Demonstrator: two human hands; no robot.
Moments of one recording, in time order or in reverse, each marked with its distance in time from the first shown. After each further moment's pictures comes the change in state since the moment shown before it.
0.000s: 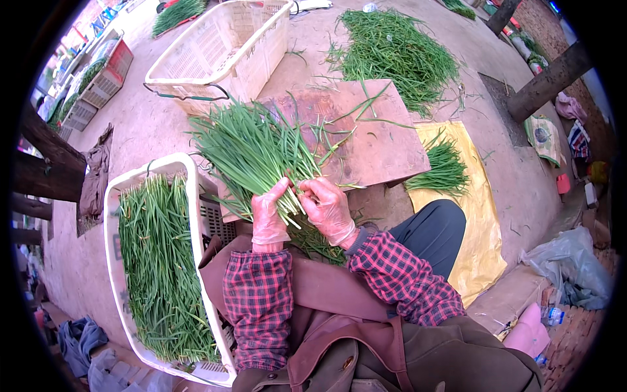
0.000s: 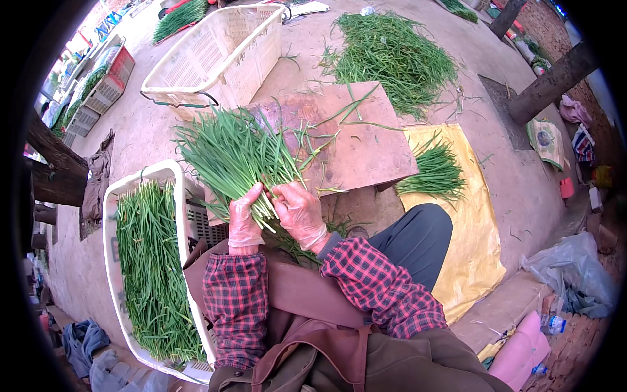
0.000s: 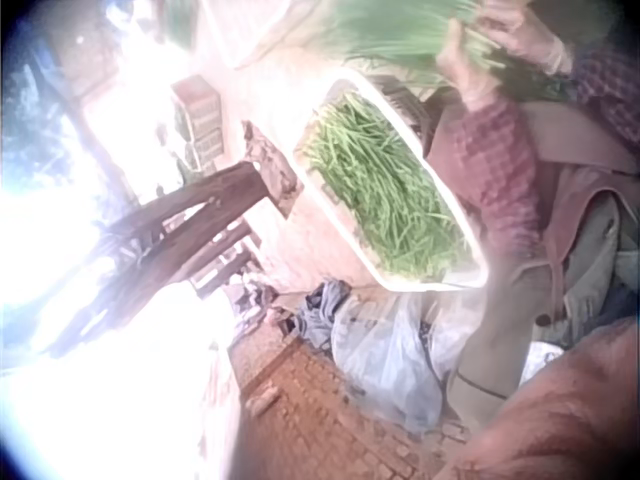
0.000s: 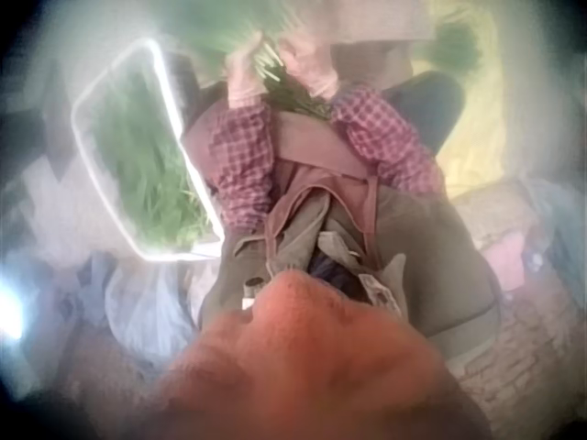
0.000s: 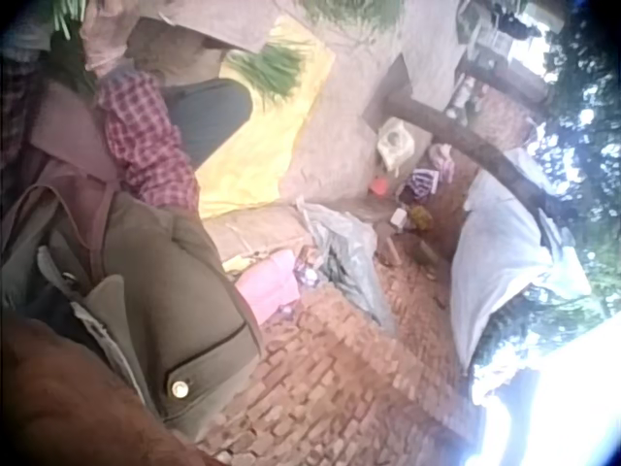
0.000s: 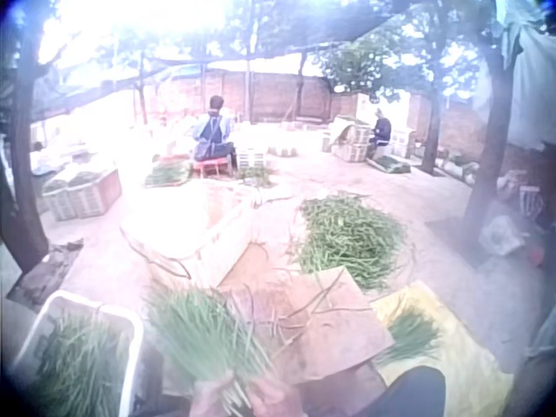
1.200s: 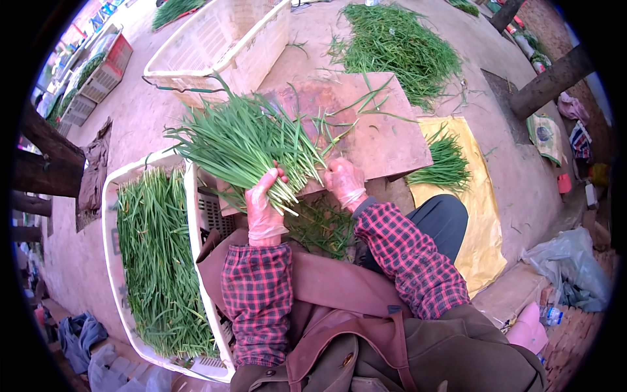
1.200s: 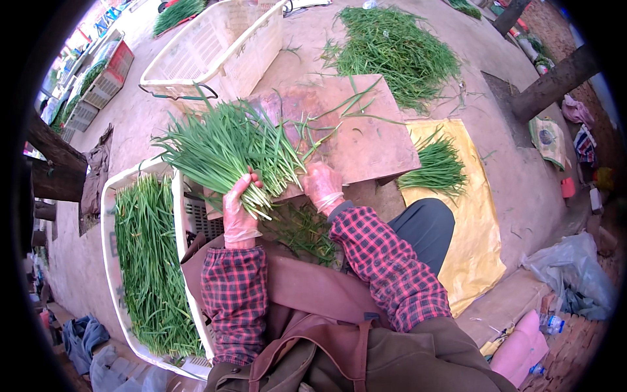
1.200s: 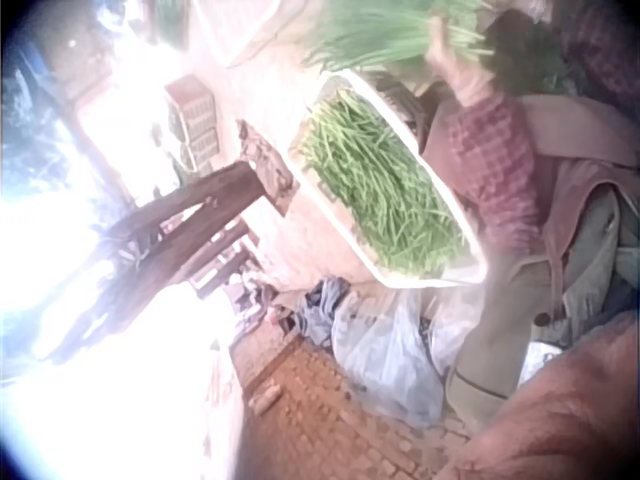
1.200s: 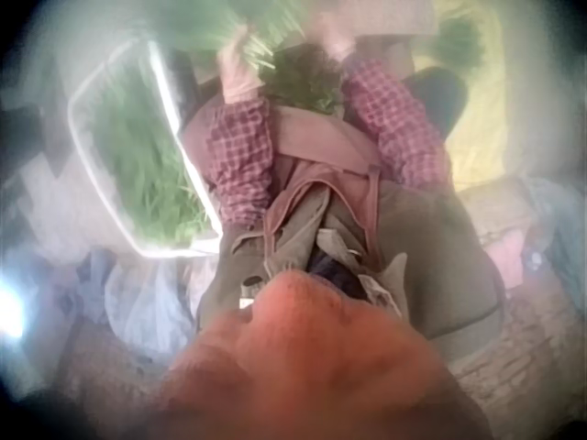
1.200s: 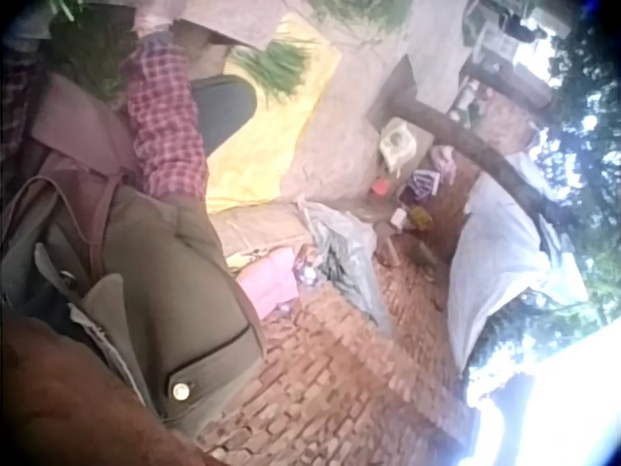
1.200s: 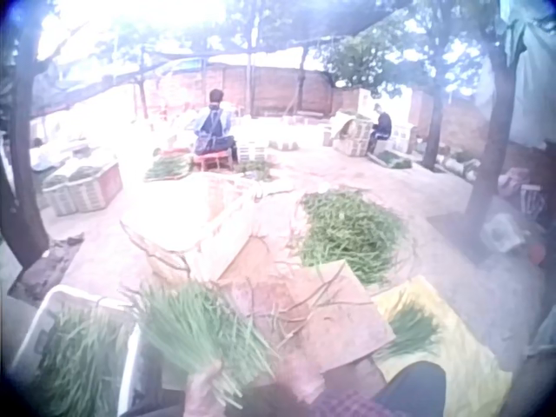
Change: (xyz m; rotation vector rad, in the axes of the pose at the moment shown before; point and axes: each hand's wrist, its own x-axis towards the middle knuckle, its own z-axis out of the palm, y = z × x) left_hand -0.001 0.009 0.002 -0.179 0.011 0.050; right_hand 0.008 0.117 -0.003 -0.562 -0.122 0.060
